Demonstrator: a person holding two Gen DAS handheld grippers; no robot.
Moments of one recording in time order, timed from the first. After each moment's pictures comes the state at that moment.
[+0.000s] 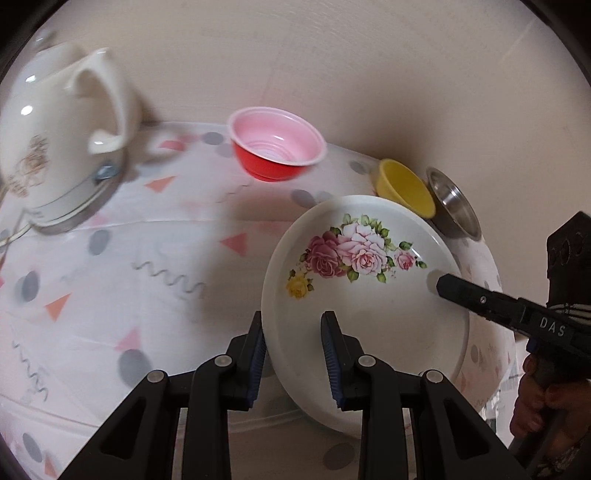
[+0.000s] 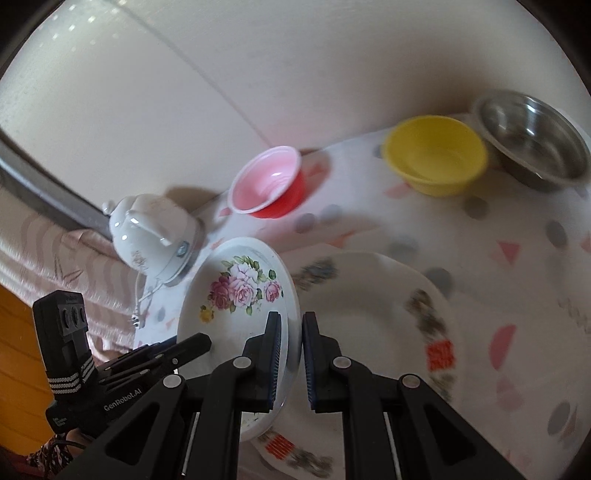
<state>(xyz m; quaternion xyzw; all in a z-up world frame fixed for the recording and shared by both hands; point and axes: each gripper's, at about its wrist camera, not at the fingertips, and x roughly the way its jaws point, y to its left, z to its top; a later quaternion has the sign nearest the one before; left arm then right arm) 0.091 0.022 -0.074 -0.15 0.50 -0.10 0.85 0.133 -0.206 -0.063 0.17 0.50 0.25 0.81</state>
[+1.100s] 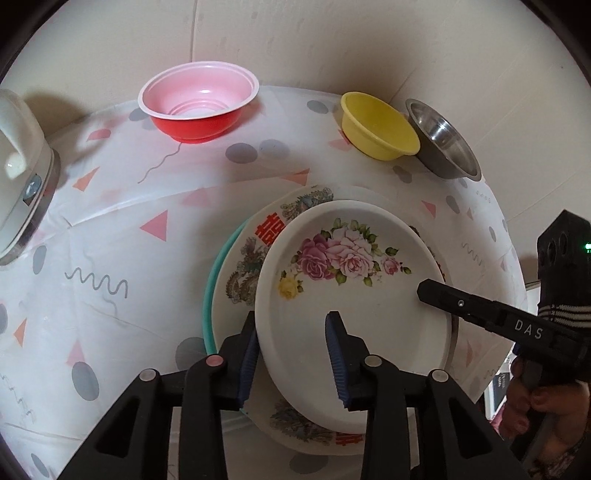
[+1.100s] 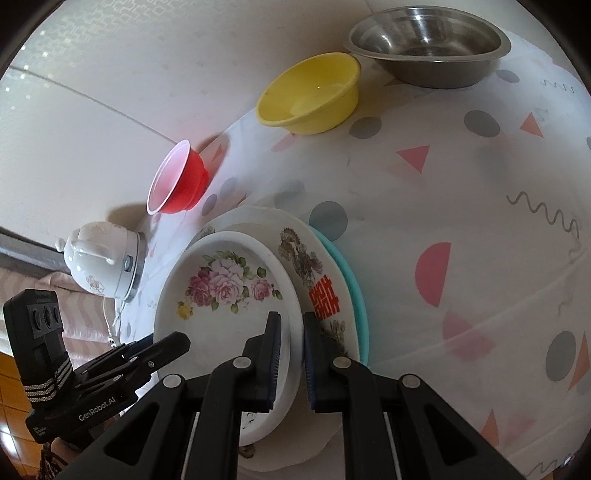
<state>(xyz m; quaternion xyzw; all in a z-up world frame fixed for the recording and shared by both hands) 0.118 -0.037 -0.094 -0.08 0.58 -0.14 0.80 0.128 -0.263 -0.116 0.25 0.55 0.17 0.78</state>
